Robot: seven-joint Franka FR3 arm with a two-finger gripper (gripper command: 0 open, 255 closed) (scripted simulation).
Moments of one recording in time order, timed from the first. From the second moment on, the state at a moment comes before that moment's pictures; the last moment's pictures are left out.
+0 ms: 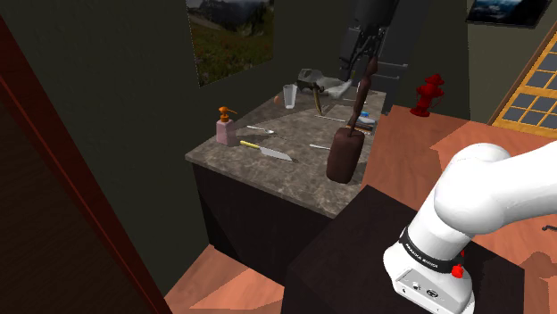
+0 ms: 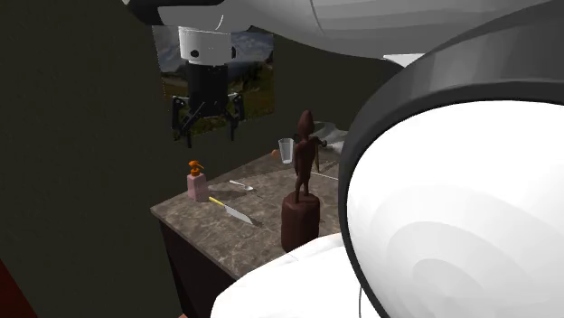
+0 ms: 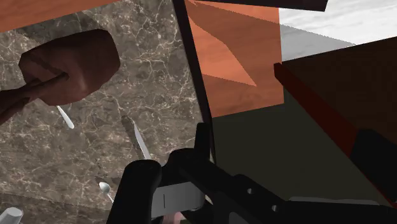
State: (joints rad) arm -0.01 -0.82 0.00 -2.30 0.05 1.57 -0.07
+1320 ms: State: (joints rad) arm -0.47 -0.72 0.23 -2.77 -0.22 2.52 0.54
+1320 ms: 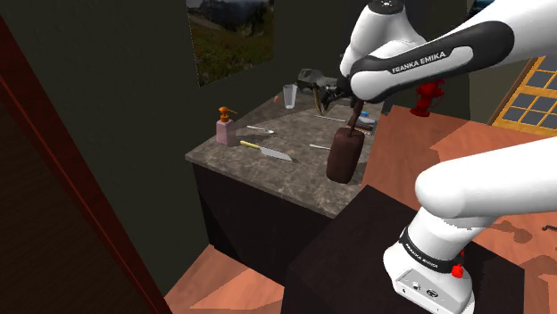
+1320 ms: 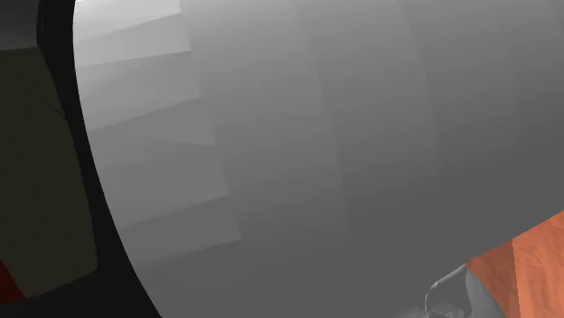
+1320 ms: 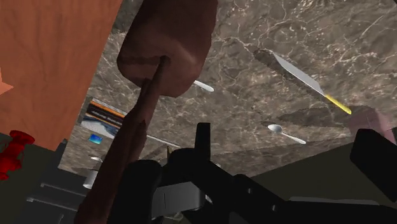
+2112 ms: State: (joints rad) arm -1.43 -0.58 0.88 -2.76 -0.61 3.05 1.29
